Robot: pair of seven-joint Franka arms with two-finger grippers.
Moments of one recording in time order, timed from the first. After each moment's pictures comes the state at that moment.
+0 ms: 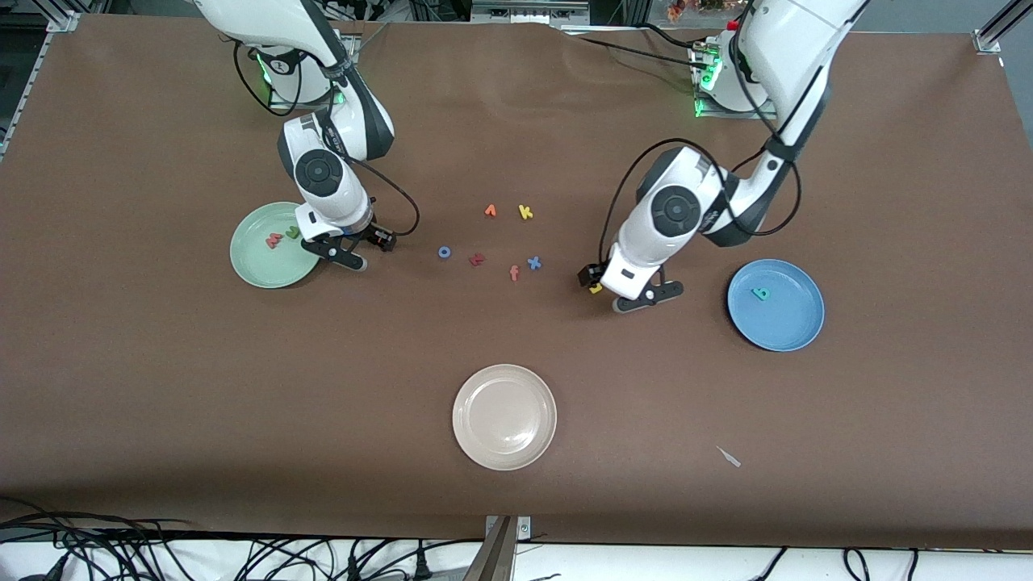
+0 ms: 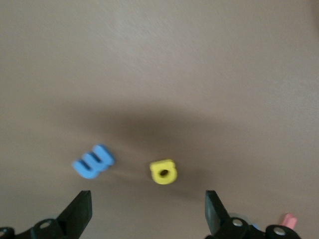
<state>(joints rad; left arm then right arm) -0.25 0.55 -0.32 -1.91 0.01 2.41 -0.90 0.64 0.34 -0.17 -2.35 0.06 2.56 0.79</state>
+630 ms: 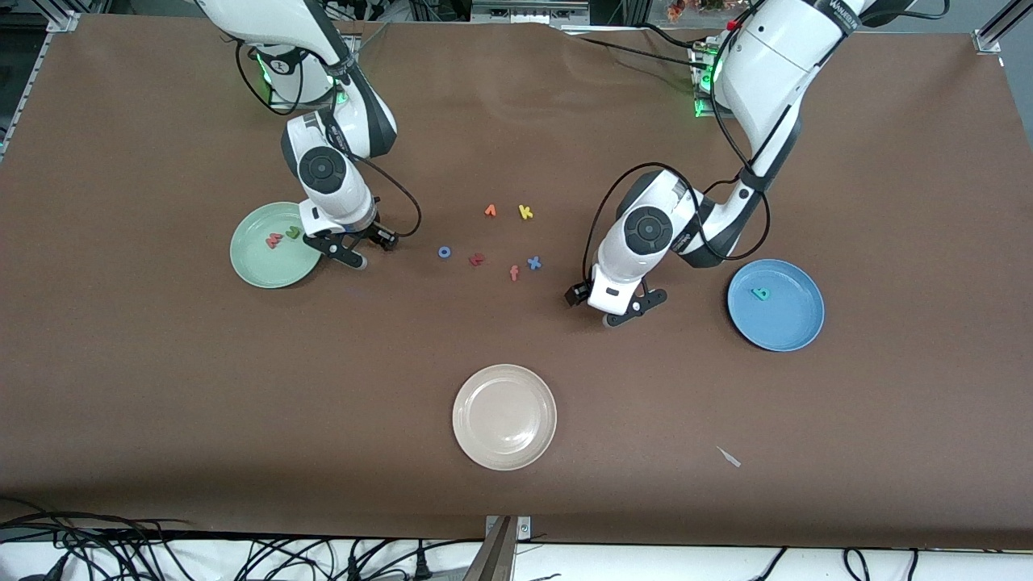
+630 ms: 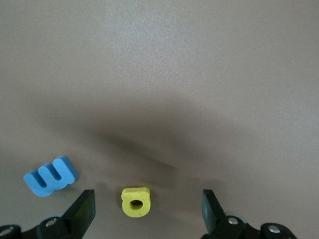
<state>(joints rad) -0.27 0.67 -0.31 -1.82 0.09 2.45 -1.11 0.64 0.34 -0.16 -2.37 0.07 2.61 0.87</state>
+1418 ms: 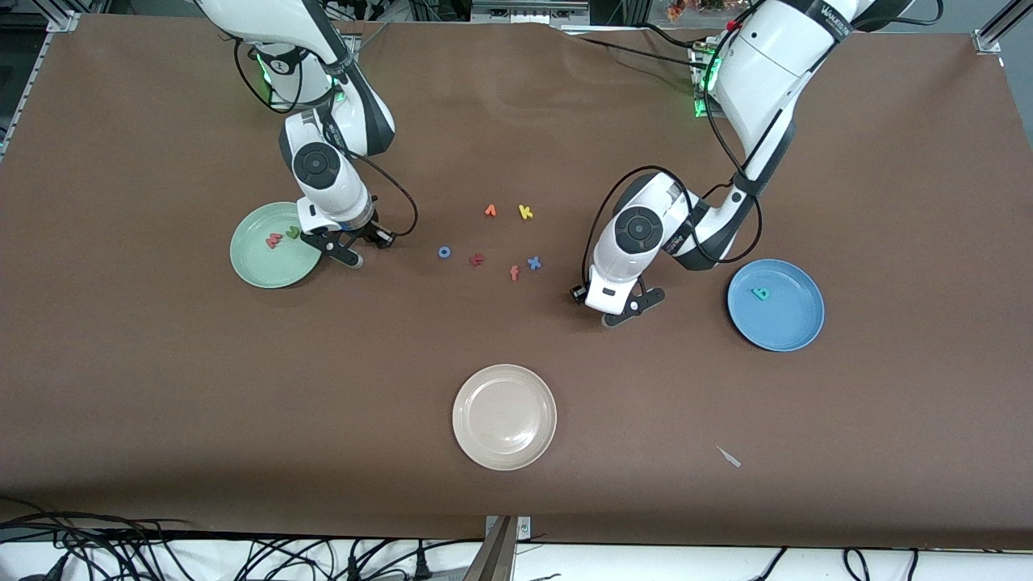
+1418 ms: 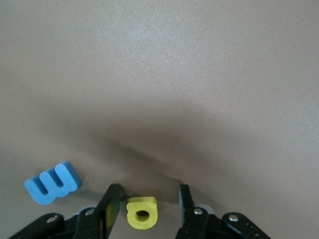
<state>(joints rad) -0.29 0.68 -0.30 -1.82 0.16 2.45 -1.17 0.64 0.33 -0.16 -2.38 0.10 2.62 0.86</state>
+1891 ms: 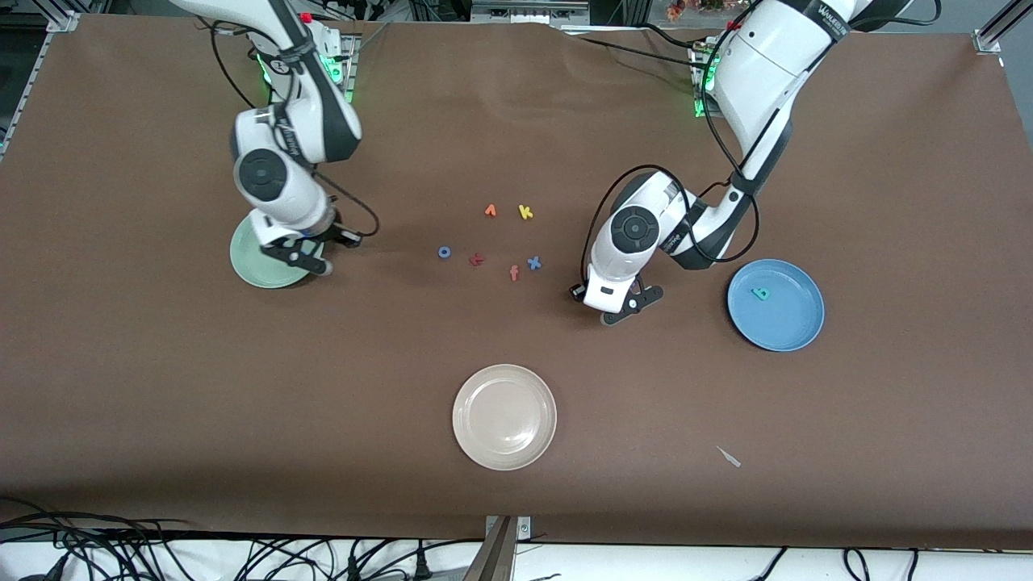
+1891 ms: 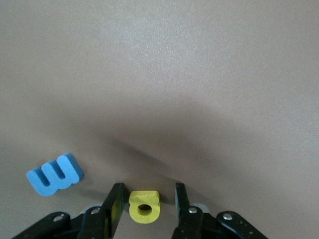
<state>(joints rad) -0.30 0.68 -0.30 -1.82 0.16 2.43 -1.19 0.64 0.22 -0.34 -2.29 0.10 2.34 0.49</state>
